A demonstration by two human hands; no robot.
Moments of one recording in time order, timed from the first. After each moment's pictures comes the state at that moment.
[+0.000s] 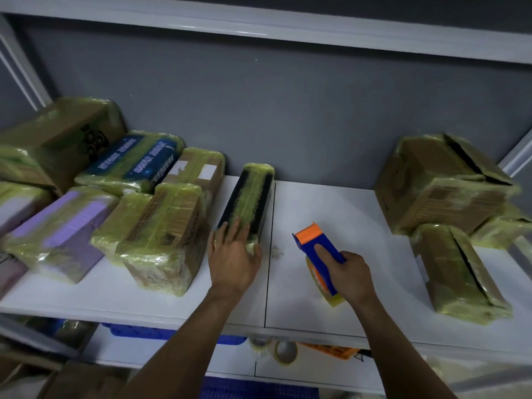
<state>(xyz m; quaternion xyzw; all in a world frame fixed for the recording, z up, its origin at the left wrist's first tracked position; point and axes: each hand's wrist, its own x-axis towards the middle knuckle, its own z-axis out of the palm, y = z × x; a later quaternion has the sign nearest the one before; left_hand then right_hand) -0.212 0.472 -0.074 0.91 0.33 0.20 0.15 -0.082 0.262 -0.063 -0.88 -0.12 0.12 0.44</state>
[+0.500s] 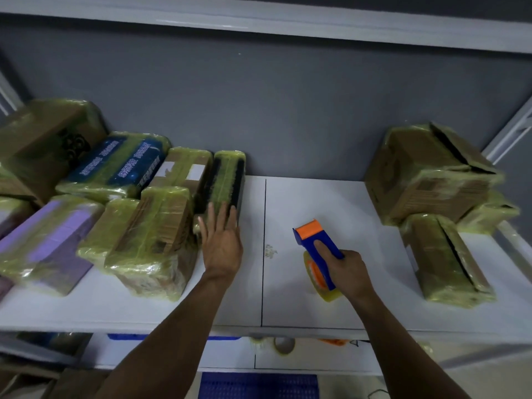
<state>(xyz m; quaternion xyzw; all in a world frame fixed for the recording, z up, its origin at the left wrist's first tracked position) -0.181 0.506 -0.077 0.93 0.31 0.18 0.11 -0.077 0.256 -0.062 -0.87 -0.09 0.15 0.46</state>
